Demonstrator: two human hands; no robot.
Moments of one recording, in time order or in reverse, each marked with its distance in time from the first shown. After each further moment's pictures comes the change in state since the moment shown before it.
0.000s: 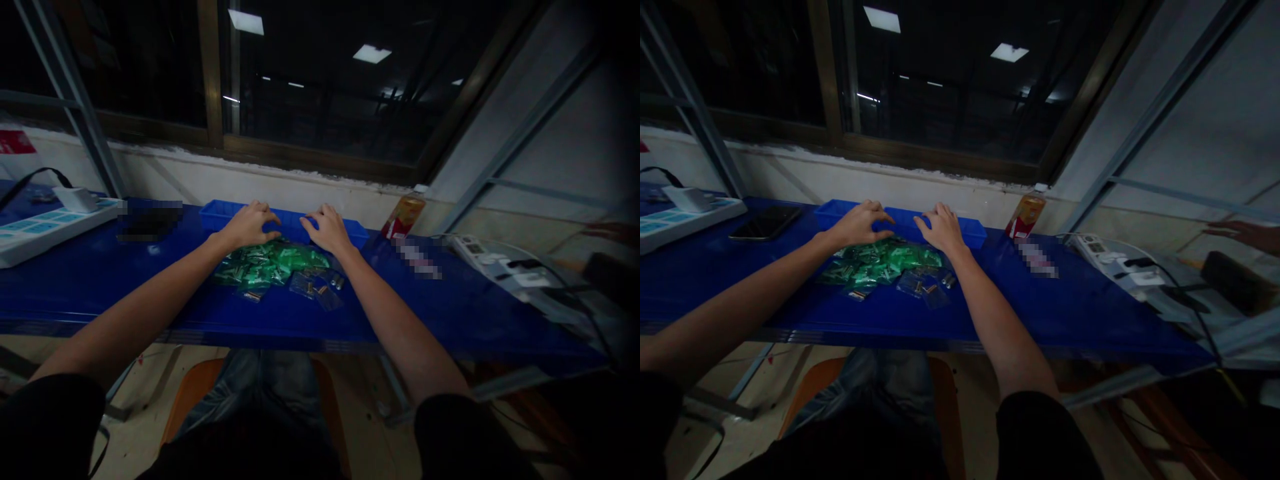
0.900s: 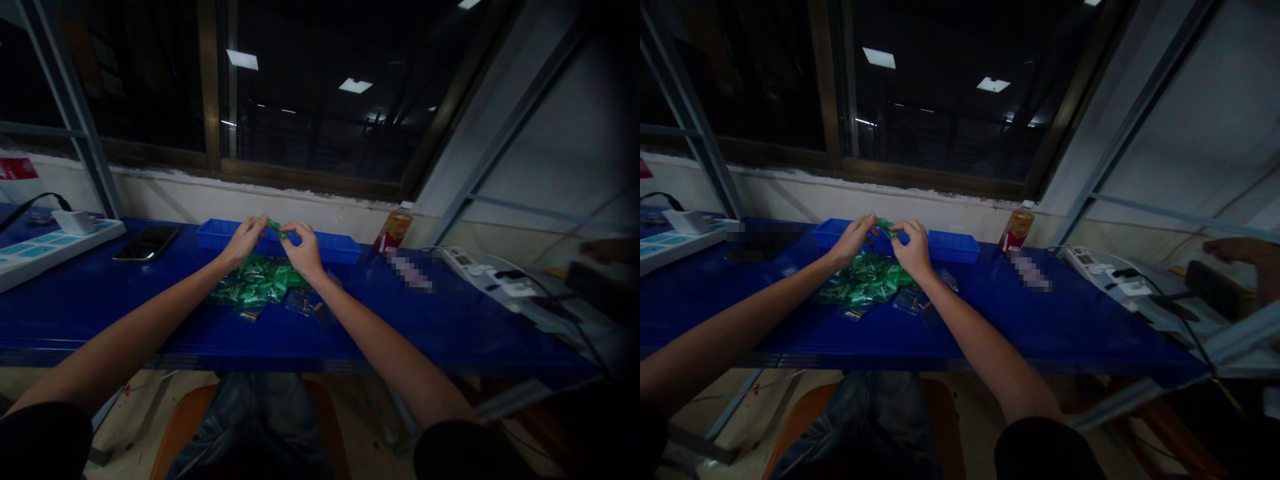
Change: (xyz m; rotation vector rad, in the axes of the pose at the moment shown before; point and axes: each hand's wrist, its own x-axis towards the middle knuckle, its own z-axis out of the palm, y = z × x) left_hand 0.003 0.014 0.004 -0.928 0.330 -0.440; right_hand -0.001 -0.067 -0.005 0.714 0.297 0.088
